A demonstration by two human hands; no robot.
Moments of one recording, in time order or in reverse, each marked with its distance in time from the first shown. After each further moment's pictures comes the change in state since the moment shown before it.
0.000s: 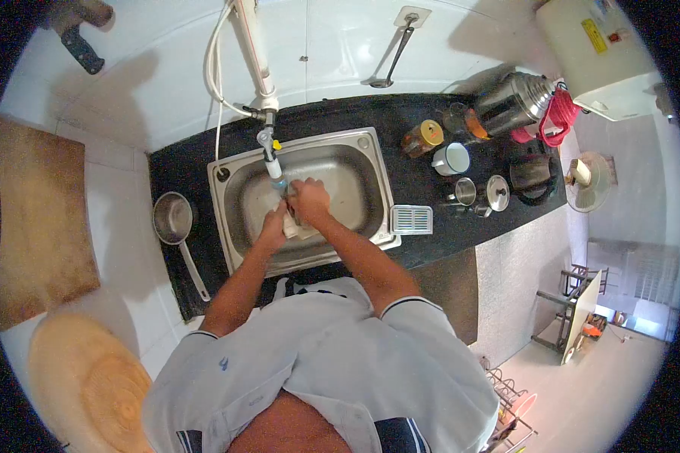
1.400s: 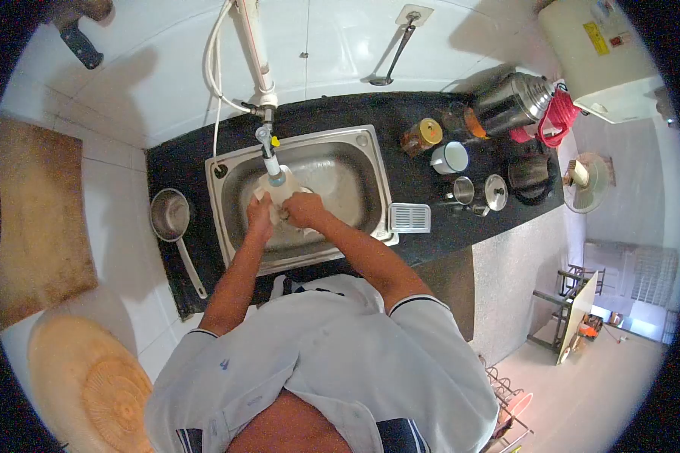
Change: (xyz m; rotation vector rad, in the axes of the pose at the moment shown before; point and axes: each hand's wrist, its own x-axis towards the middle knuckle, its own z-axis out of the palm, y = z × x) left_hand -0.005 0.026 -0.006 0.148 0.151 0.355; right_hand -0.006 0.002 -0.004 -0.184 -0.523 -0.271
